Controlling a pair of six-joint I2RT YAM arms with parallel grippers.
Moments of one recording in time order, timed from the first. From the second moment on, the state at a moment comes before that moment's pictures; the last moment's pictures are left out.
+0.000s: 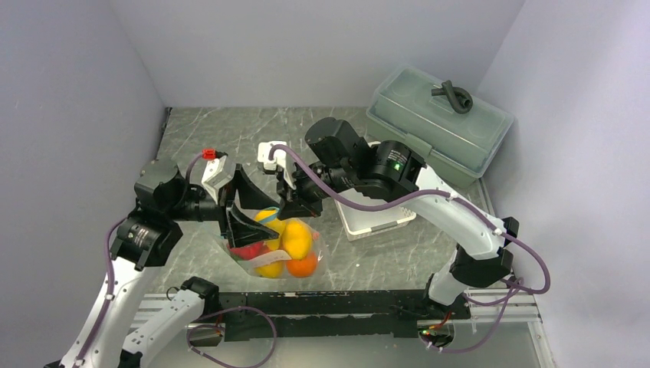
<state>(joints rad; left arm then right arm) -0.38 0.75 1.10 -0.47 1.16 -0.19 1.12 1.61 2.06 -1.05 -0.45 -0.21</state>
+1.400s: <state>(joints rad) -0.47 0.75 1.11 -0.66 0.94 -0.02 1.12 1.46 1.91 -0.98 -0.36 -0.16</state>
